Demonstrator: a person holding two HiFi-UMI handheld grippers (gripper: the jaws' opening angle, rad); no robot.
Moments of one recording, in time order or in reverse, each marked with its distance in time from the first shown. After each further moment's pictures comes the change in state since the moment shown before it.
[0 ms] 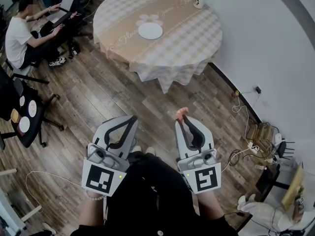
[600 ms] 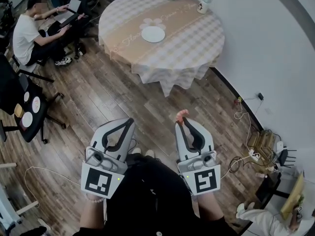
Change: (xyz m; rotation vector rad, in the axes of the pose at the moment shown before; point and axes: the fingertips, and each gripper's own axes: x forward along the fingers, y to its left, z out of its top) left arm -0.007 -0.021 0.012 0.019 0.029 0.081; right arm -0.025 -0.012 0.003 -0.014 -0.036 0.043
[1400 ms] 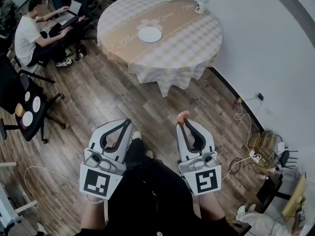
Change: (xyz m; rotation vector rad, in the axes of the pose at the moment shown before) left arm 0.002 -0.029 0.009 -0.002 0.003 0.034; right arm -0.034 -0.020 -0.009 0.005 -0.010 0.002
